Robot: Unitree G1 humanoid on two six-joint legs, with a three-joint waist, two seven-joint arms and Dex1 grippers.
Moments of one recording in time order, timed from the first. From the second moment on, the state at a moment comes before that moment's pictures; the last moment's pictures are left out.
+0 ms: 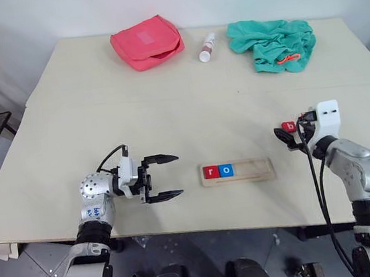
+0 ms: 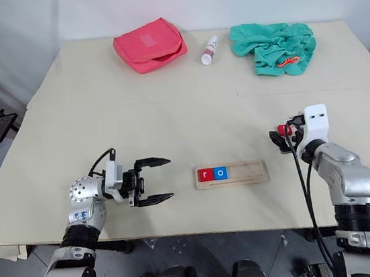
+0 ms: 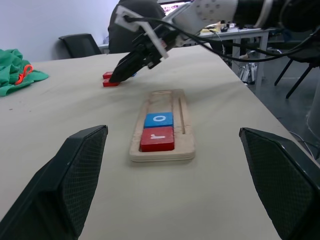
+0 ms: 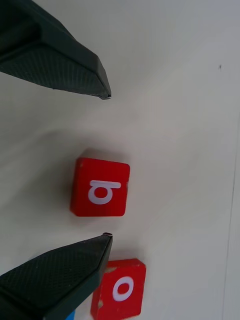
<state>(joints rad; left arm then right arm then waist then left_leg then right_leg) -0.53 0.35 0.04 0.59 -0.39 -0.40 -1.48 -0.45 -0.54 -0.25 0.16 0.34 0.63 0.36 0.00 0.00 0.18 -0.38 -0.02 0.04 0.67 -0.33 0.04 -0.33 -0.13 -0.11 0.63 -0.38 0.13</state>
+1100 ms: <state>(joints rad) -0.48 0.37 0.03 0.53 -0.40 -0.38 -1.50 -0.09 -0.35 -0.30 -0.46 0.34 0.84 0.12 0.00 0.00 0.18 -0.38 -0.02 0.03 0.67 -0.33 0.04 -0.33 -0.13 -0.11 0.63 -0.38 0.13</state>
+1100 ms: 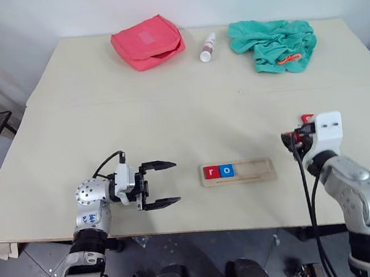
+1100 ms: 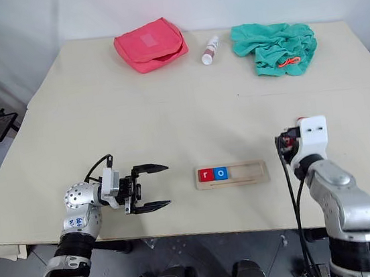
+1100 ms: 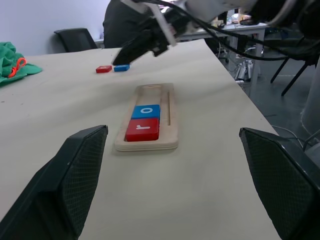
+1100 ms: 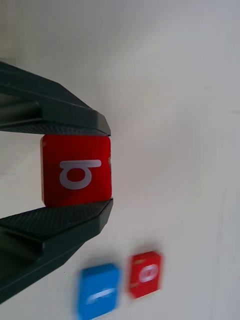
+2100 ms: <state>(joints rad) -0.48 0.37 0.02 0.53 -0.43 -0.37 -1.50 0.15 -0.79 -0.34 -0.57 0.40 0.76 0.57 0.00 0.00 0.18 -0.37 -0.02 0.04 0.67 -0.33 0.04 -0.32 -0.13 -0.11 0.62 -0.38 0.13</state>
